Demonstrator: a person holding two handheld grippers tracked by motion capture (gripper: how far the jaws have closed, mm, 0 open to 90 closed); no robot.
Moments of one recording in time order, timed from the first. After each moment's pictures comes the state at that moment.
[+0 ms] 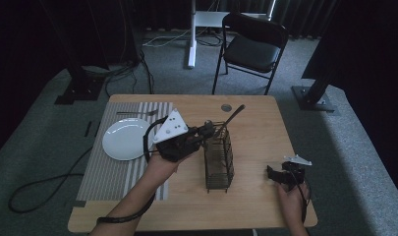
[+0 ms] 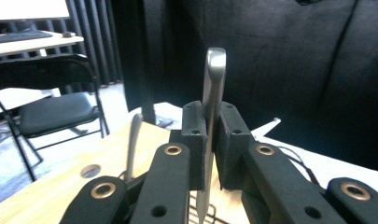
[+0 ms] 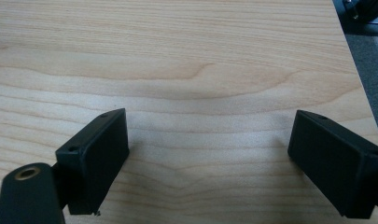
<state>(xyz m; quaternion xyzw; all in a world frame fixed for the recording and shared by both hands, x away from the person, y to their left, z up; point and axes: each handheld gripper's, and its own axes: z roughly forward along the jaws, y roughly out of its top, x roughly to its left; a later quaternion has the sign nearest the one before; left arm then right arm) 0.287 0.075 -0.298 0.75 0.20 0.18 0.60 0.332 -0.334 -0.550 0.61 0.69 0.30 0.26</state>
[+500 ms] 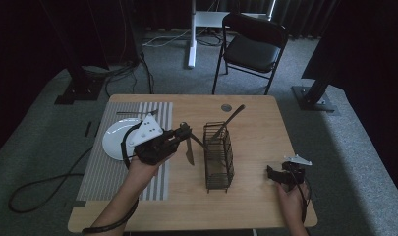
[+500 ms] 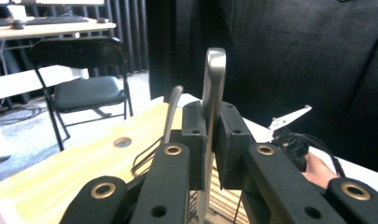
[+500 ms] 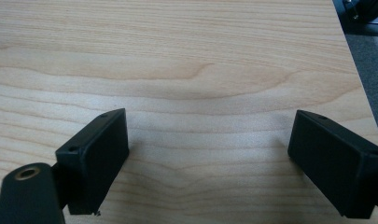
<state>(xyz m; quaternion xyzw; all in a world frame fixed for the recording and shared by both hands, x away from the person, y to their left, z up) 0.287 0.123 -0.319 0.73 0.27 0.20 0.59 0.332 -0.334 -0.550 0.61 0.69 0.30 0.26</state>
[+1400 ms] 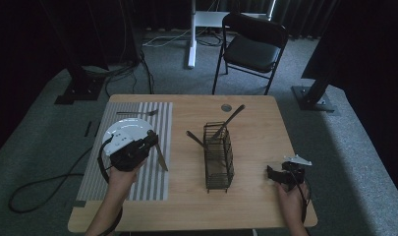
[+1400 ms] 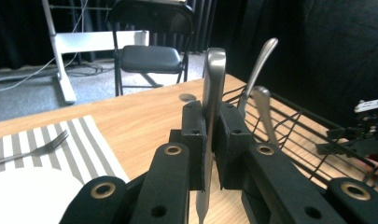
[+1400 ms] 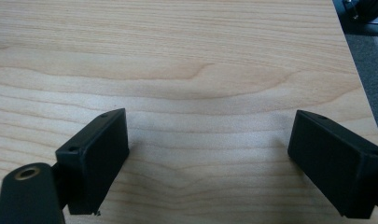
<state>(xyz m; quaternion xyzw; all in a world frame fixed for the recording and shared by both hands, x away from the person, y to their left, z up) 0.298 0.188 -0.388 0.70 0.39 0.23 0.55 0.332 -0.334 -0.550 0.61 0.69 0.30 0.26</state>
